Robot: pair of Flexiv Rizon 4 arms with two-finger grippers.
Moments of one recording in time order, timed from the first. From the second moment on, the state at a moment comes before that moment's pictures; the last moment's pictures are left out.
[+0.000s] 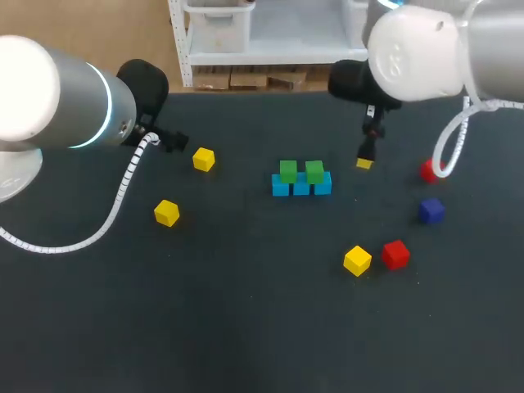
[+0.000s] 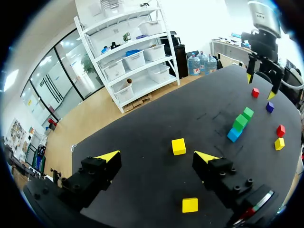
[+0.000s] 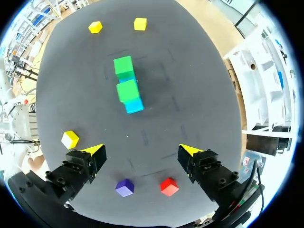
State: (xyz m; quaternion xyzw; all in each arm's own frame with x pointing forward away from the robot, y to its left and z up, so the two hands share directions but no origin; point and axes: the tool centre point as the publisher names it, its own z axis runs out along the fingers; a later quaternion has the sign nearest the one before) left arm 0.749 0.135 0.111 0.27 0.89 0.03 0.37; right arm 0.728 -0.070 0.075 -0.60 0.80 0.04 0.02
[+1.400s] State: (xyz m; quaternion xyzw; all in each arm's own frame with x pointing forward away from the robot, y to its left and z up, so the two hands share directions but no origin) left arm 0.749 0.135 0.111 0.27 0.89 0.03 0.37; right arm 0.581 -0.041 0.033 -0.53 0.84 0.07 -0.04
